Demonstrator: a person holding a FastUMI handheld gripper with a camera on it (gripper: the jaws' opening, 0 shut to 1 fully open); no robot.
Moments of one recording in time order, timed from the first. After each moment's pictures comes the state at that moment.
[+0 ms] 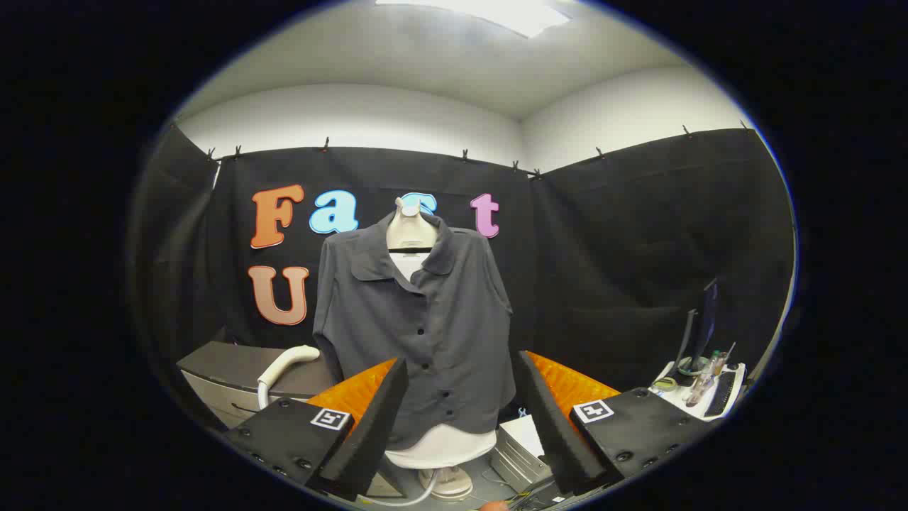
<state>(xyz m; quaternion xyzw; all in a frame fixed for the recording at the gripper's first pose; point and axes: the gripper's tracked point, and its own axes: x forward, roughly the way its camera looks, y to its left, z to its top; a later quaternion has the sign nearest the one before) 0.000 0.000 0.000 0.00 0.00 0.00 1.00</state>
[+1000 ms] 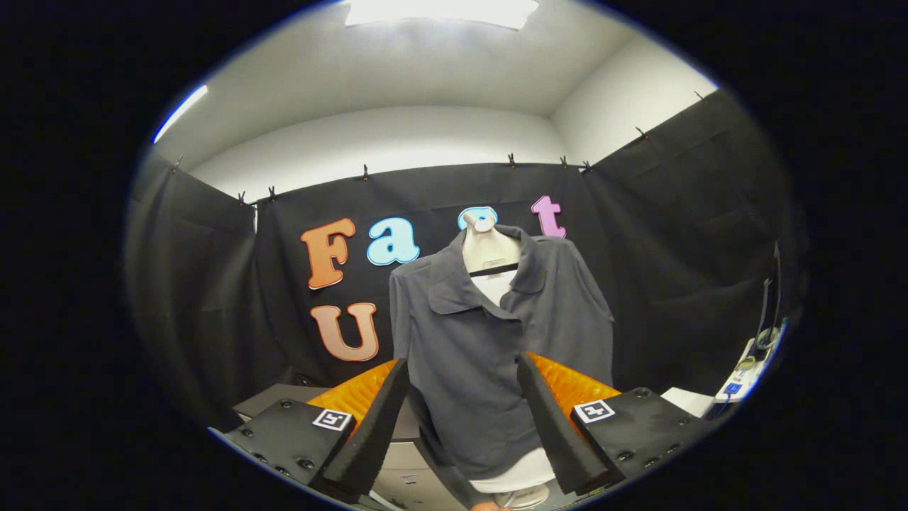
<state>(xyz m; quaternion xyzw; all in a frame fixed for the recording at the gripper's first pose) 0.041 0.096 0.037 0.06 -0.04 0.06 1.00</state>
